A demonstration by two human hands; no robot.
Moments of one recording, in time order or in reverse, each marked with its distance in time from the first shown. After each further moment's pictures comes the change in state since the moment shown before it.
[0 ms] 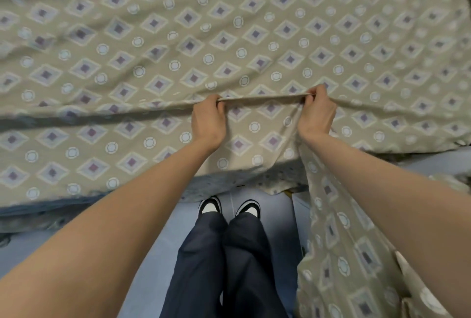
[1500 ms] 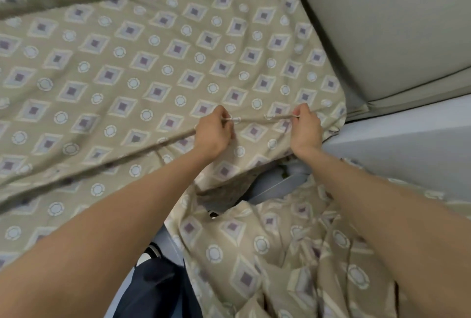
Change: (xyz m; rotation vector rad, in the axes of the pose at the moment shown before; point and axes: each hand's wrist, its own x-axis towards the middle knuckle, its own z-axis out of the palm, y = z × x) left_hand -0.013 0.235 0.229 -0.097 -0.523 0.211; right_hand 0.149 0.237 -0.148 -0.209 -0.016 0.188
